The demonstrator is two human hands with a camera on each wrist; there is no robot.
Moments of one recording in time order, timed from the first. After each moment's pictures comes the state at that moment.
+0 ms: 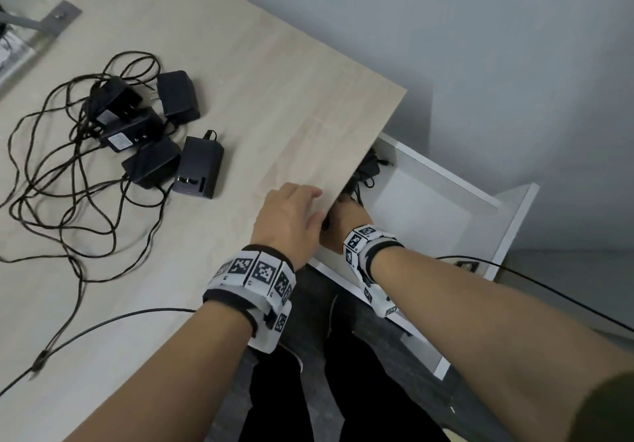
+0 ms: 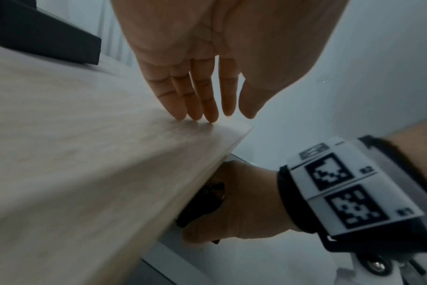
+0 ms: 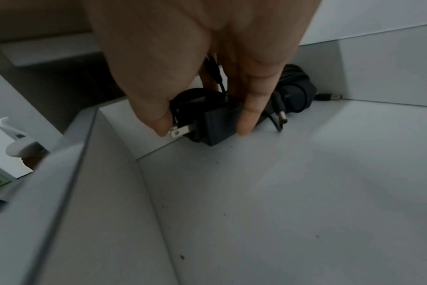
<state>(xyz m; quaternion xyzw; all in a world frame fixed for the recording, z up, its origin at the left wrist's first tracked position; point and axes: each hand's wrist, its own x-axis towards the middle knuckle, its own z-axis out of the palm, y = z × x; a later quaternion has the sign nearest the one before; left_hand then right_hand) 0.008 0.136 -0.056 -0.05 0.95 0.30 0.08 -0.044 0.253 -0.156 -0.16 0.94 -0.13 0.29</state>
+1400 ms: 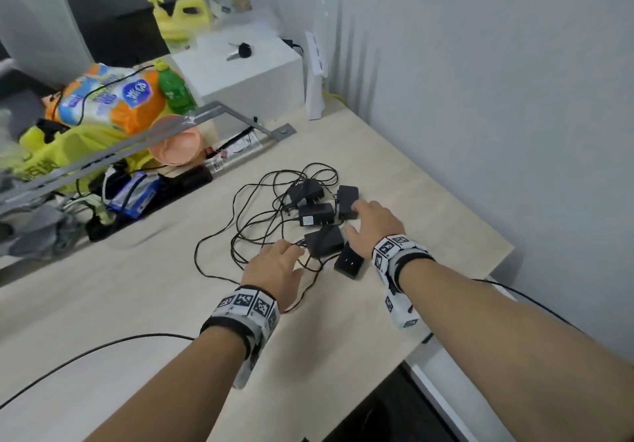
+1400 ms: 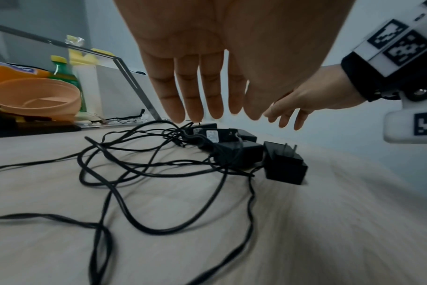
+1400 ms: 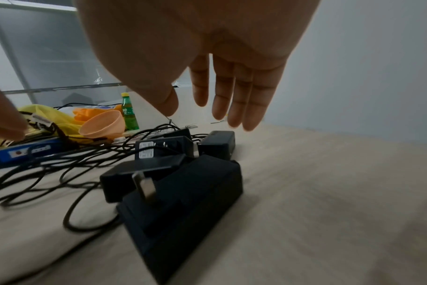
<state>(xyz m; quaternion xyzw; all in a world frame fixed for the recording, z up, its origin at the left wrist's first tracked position) 0.066 -0.087 0.033 -0.16 0.97 0.15 0.09 -0.097 0.055 0.021 -0.26 0.95 -0.14 0.13</state>
